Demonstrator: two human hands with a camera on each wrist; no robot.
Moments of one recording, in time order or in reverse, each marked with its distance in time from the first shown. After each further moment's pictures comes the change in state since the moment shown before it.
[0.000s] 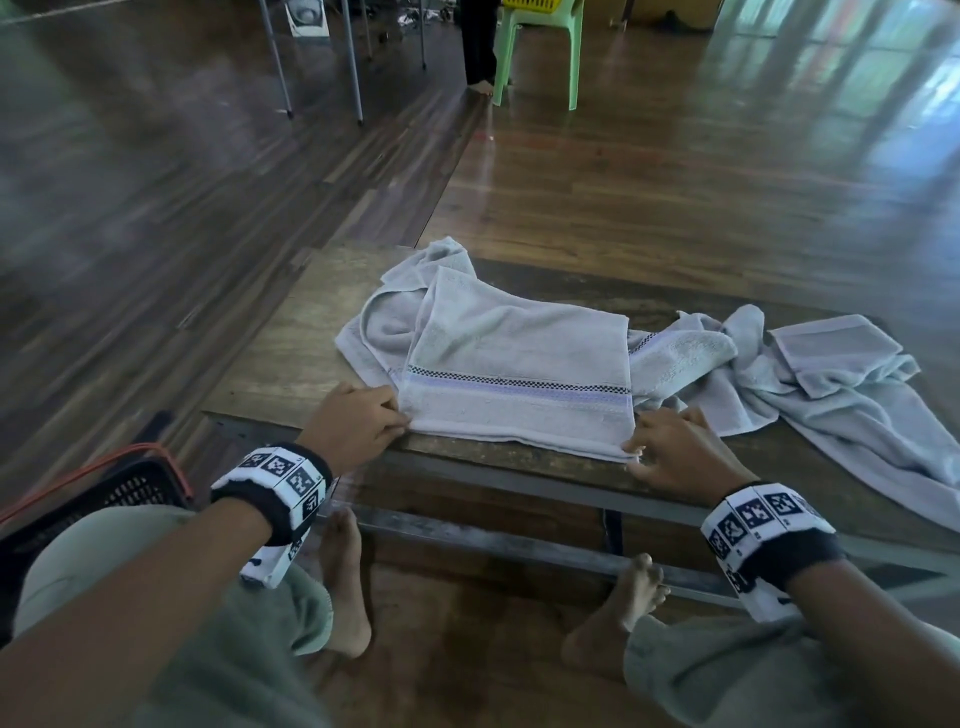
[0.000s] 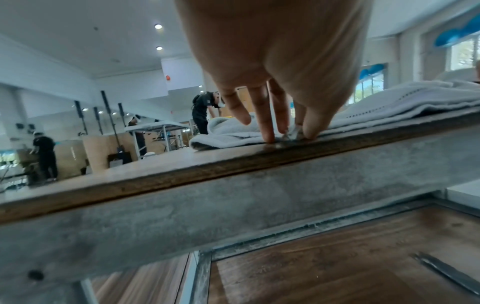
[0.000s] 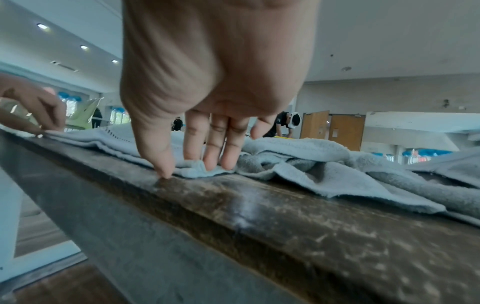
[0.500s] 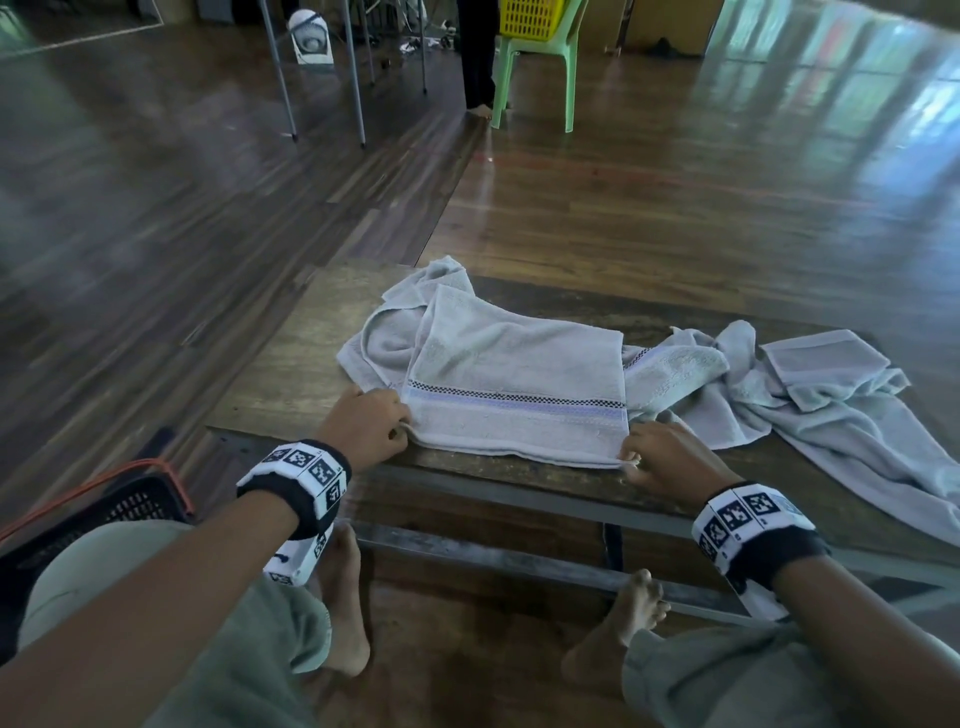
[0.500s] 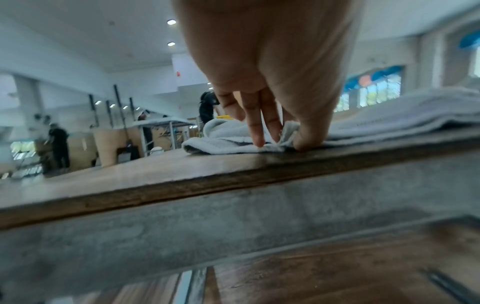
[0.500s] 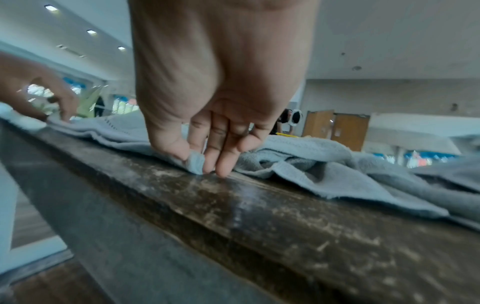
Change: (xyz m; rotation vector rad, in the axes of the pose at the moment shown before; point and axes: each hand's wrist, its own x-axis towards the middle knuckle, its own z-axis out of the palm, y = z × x) left_hand 0.024 0.010 -0.008 0.130 -0.170 -0.121; right_hand 0.009 0.002 0.000 -0.029 -0.006 -0.027
